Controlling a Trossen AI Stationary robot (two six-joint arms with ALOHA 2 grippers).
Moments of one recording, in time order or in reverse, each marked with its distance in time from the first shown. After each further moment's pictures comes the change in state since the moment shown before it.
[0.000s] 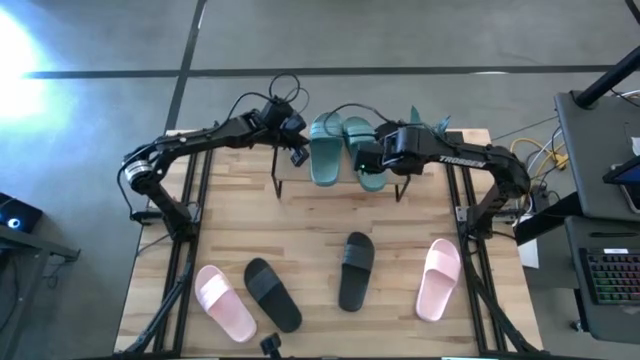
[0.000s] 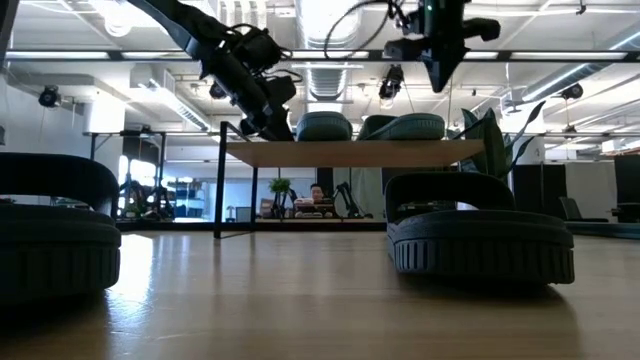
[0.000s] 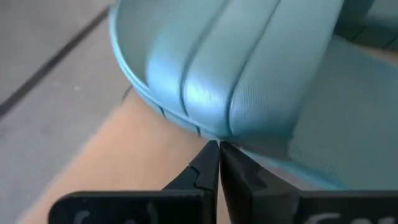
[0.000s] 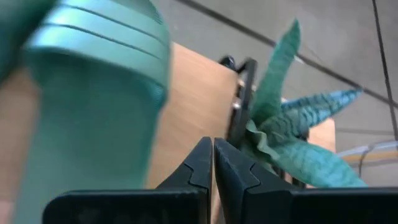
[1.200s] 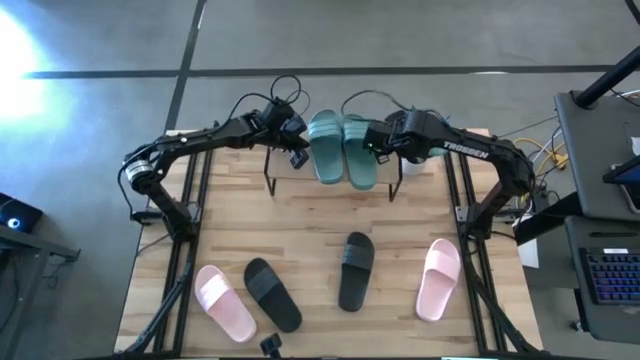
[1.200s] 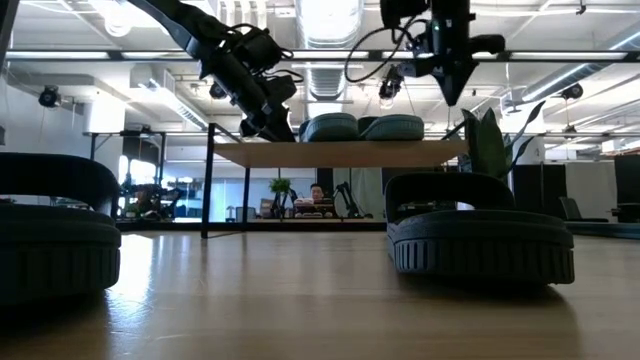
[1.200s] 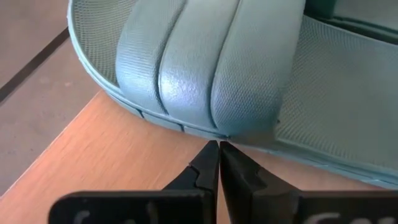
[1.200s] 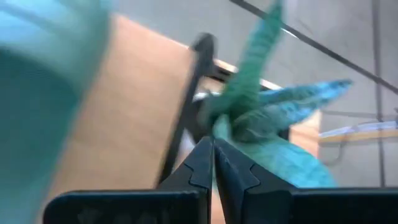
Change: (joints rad) left arm 0.000 0.000 0.003 -0.012 0.024 0.001; right arm -0.136 -0.032 -0.054 0.025 -0.086 -0.146
